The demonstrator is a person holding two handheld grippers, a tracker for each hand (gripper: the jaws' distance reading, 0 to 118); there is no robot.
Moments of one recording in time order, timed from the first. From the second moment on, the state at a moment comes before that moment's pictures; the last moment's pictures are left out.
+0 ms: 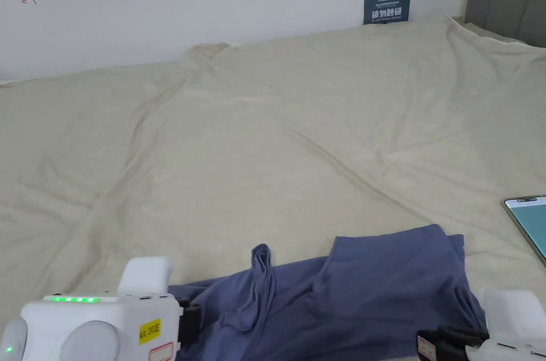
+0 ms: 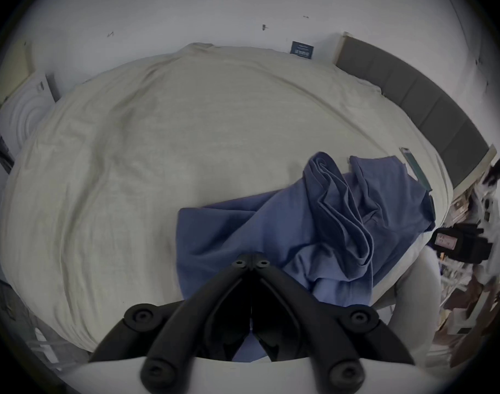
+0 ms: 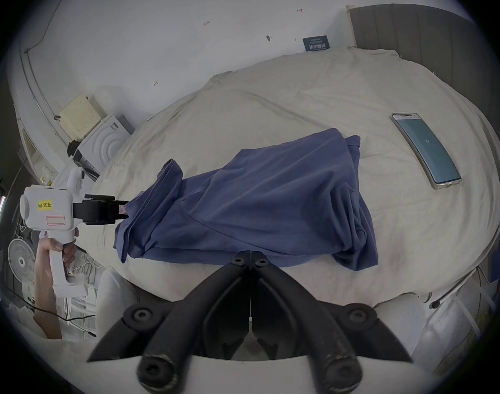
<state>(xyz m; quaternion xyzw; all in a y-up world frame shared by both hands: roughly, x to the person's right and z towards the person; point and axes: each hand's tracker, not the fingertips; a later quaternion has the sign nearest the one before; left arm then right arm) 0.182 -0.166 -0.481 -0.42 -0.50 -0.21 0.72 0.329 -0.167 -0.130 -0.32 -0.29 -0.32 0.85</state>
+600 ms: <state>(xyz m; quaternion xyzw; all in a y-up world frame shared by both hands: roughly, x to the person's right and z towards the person) 0.221 -0.179 -0.439 -0.49 -0.59 -0.15 0.63 0.337 -0.175 -0.112 -0.32 -0.30 -0.33 0.84</state>
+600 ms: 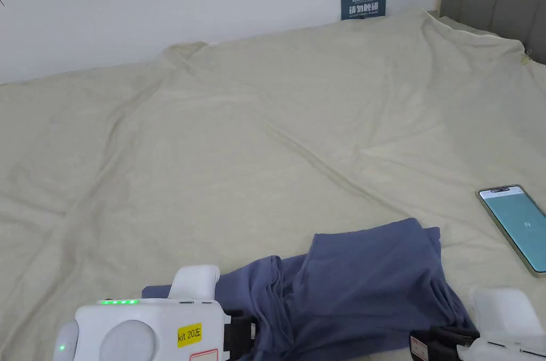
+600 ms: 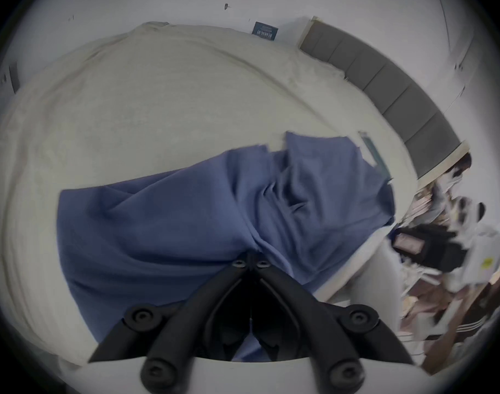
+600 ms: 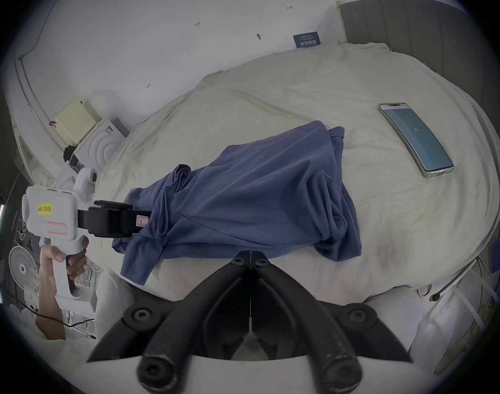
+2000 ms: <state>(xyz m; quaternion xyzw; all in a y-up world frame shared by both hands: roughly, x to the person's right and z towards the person) 0.152 -0.258 -0.585 -0.63 -0.56 0.22 0.49 0.318 -0.151 -0.175 -0.36 -0.28 -0.29 0.84</state>
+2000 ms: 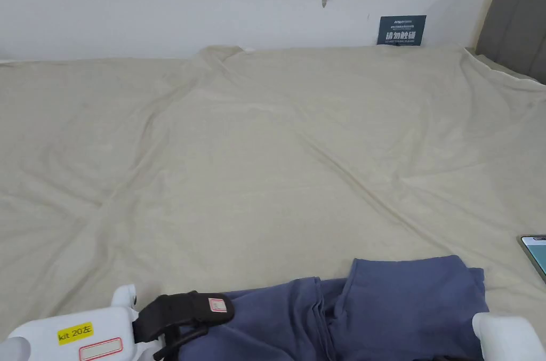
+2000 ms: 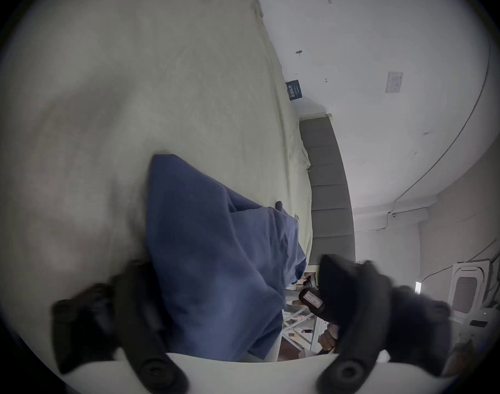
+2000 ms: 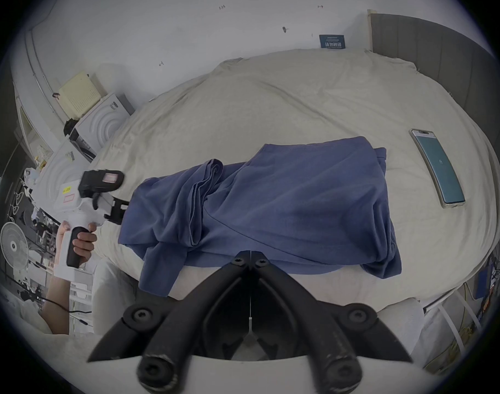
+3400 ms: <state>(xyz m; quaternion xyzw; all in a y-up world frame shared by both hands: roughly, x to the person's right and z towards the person) 0.123 -0.095 -0.554 -0.54 -0.53 0.09 0.65 0.325 -0.149 -0.149 -0.30 -0.25 -0.33 0.86</state>
